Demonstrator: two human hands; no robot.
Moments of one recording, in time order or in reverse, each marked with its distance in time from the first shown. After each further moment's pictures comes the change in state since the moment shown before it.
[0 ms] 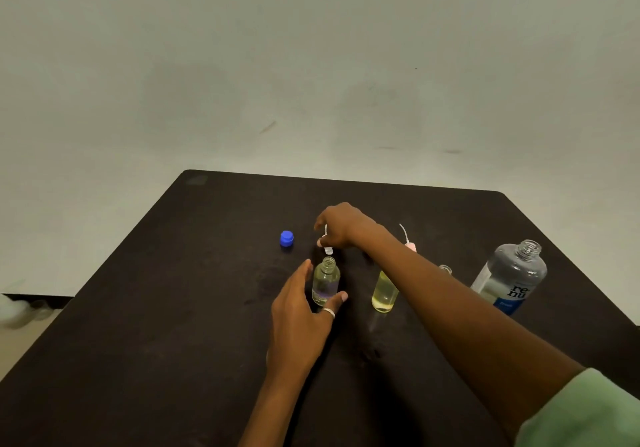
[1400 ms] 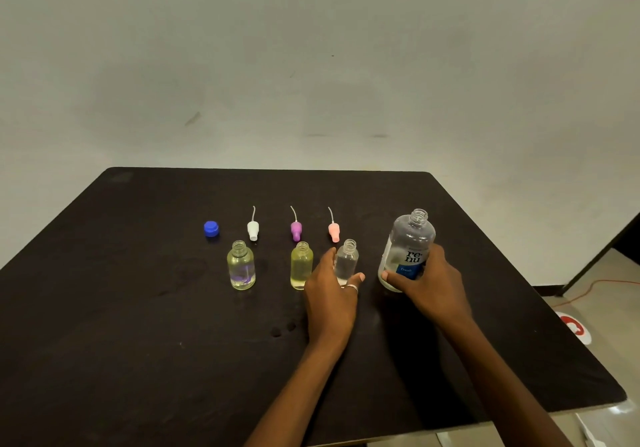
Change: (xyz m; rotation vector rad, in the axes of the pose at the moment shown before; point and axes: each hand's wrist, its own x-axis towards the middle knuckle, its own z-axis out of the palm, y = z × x) left_hand -0.034 0.070 0.152 -0.028 -0.040 0.008; right_hand -0.255 0.134 0.071 0.787 0.508 0.692
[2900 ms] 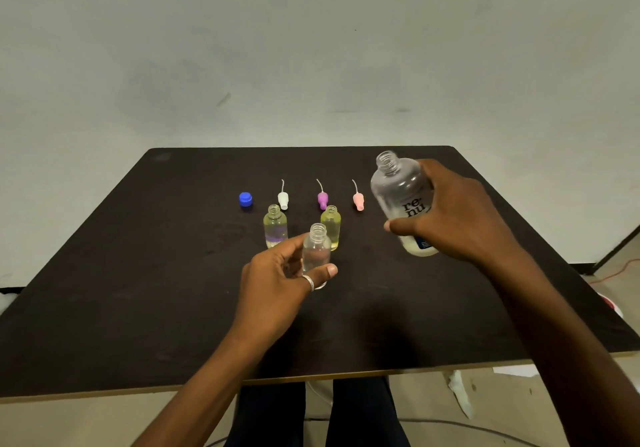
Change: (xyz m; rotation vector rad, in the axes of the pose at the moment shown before) left_hand -0.059 0.025 -0.161 -0.122 -0.197 0.095; right_hand -0.058 -0.086 -0.053 -0.198 -0.006 -0.492
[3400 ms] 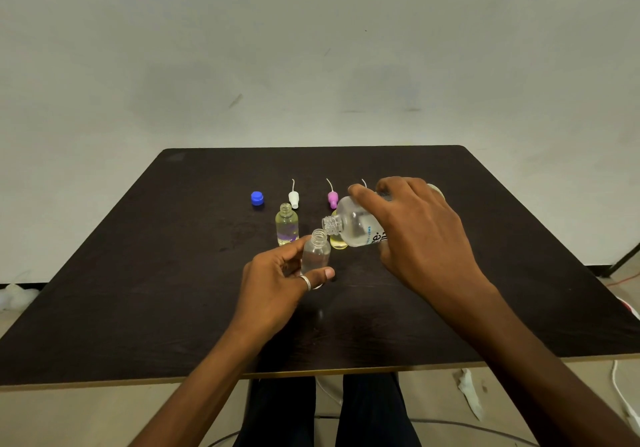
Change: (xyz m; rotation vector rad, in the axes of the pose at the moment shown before) left_hand -0.003 -0.012 -0.017 0.034 -0.009 0.012; right_hand -0.026 -0.041 0.041 -0.490 0.137 -0.337
